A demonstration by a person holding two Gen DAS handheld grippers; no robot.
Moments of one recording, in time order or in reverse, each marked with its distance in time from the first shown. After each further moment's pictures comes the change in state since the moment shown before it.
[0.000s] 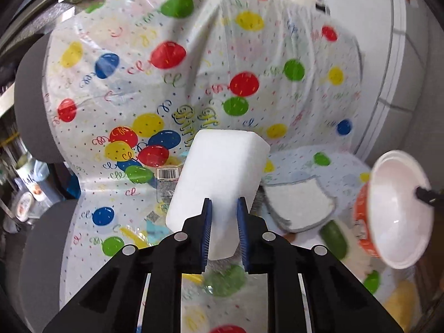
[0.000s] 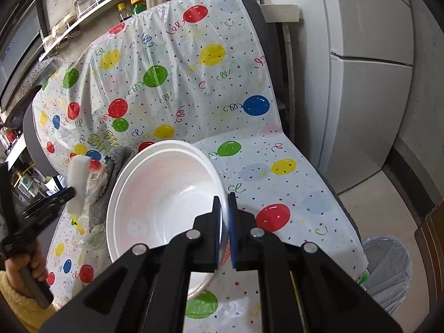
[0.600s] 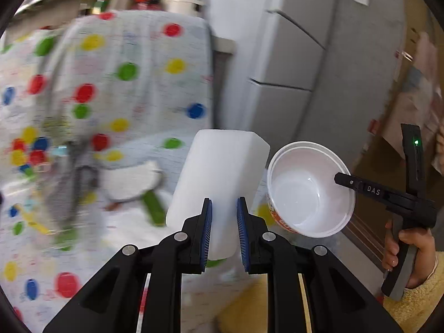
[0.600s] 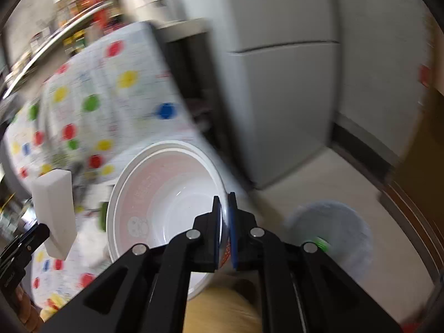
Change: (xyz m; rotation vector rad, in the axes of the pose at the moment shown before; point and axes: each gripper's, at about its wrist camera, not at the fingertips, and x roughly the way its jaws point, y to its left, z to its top) left arm -0.058 -0.182 -0.062 0.184 0.007 -0.442; right arm -0.103 -0.128 -0.063 0.228 -0.053 -0.263
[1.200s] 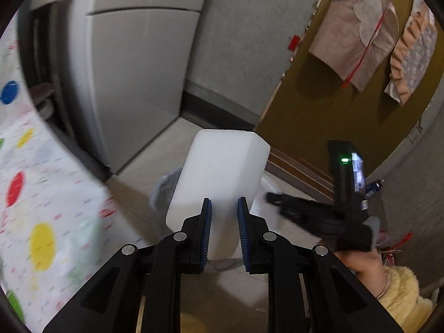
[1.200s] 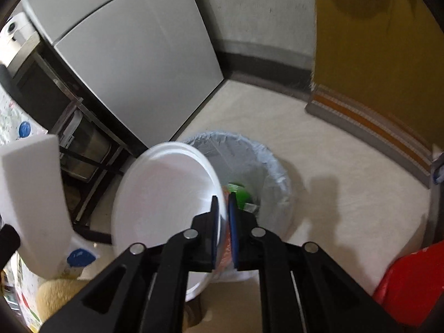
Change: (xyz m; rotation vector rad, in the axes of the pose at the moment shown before) left arm 0.179 -0.212 -0.026 0.234 0.302 -0.365; right arm 0.091 -0.216 -0.079 0.388 0.208 -0.192
